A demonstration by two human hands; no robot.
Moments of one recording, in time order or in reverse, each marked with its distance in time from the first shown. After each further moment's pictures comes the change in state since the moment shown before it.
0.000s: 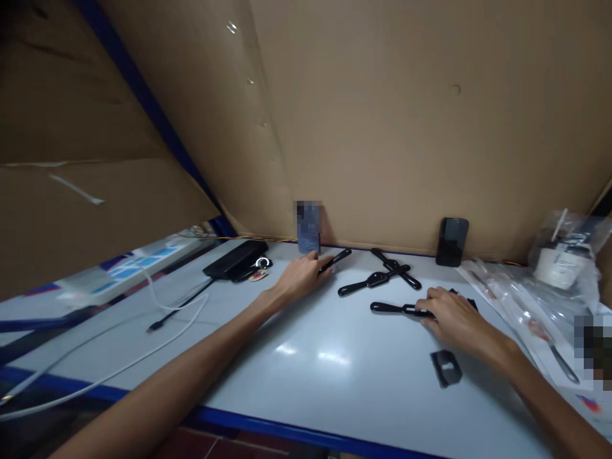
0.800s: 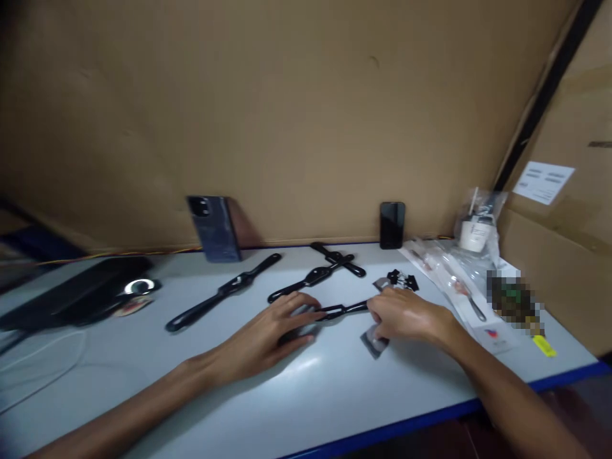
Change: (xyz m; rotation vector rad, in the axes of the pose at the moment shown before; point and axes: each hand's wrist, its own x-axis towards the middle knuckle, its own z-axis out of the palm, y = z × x) left_hand -0.056 0.071 0.017 -0.485 -0.054 0.764; right_hand -0.020 -0.031 -0.035 0.151 -0.322 0.218
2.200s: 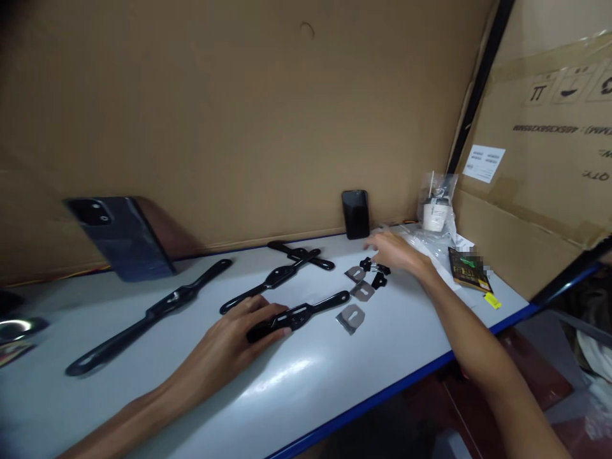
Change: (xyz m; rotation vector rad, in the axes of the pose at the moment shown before) left_hand 0.006 0.001 0.013 -0.034 0.089 -0.275; right_hand 0.034 0.092 -0.017 -0.013 0.355 0.122
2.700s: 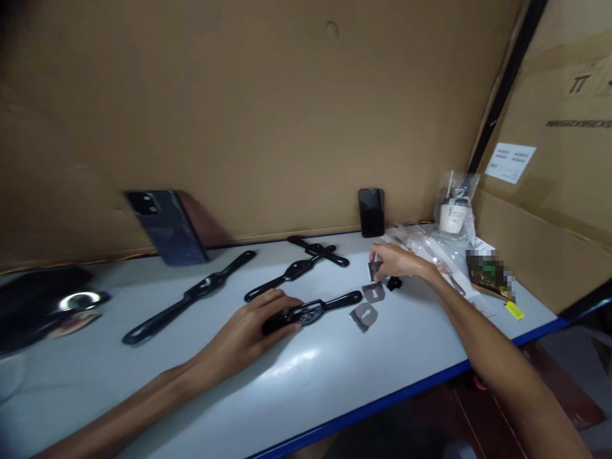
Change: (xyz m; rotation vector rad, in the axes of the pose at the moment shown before) left_hand -0.003 -0.002 -0.003 -0.071 0.021 0.093; right_hand 0.015 0.000 0.027 0.219 -0.114 -0.074
